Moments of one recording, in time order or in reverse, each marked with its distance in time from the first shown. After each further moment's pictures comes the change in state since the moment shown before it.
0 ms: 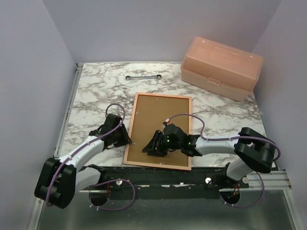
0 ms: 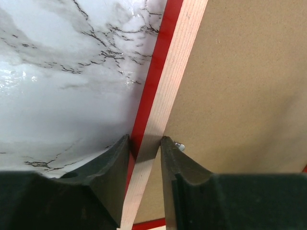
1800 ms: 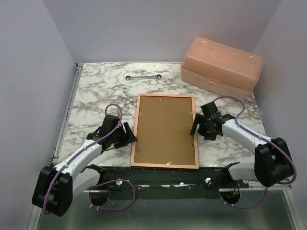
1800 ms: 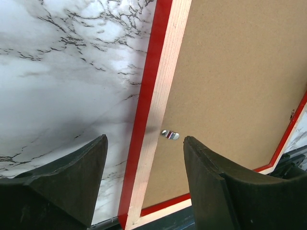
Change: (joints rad) left arm 0.000 -0.094 -0.025 0.019 0.093 -0.049; right arm -0.686 -0.225 0.082 -0.870 0.244 -0.728
